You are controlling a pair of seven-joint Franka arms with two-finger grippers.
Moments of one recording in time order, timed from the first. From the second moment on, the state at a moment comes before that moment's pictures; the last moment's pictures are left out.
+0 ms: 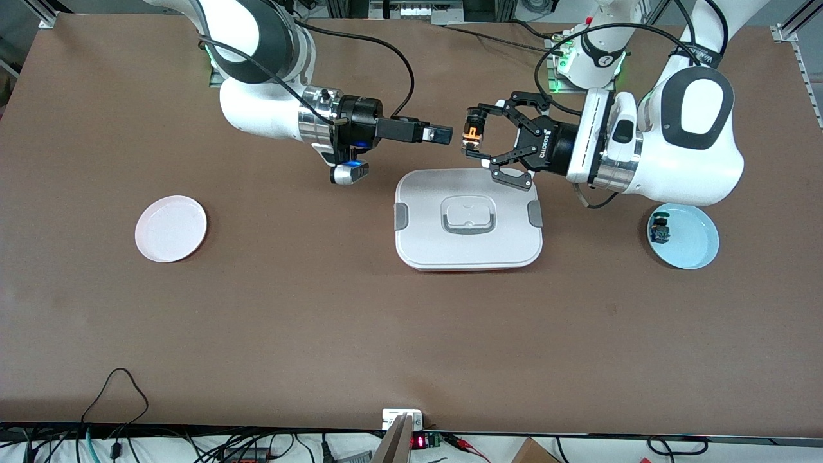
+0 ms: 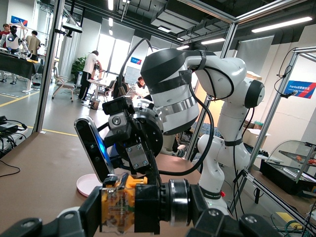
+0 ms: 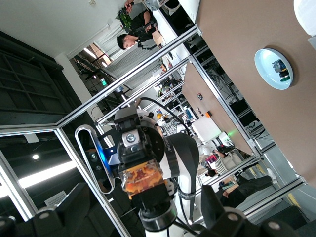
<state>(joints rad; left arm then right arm) 0.45 0.32 -0.81 -1.74 -1.31 1.76 1.66 0.67 0.24 0.01 -1.77 2.01 2.31 -0.02</state>
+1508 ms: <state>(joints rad) 0.45 0.32 -0.81 -1.74 -1.31 1.76 1.66 0.71 0.30 0.01 -1.68 2.02 2.36 -0.12</state>
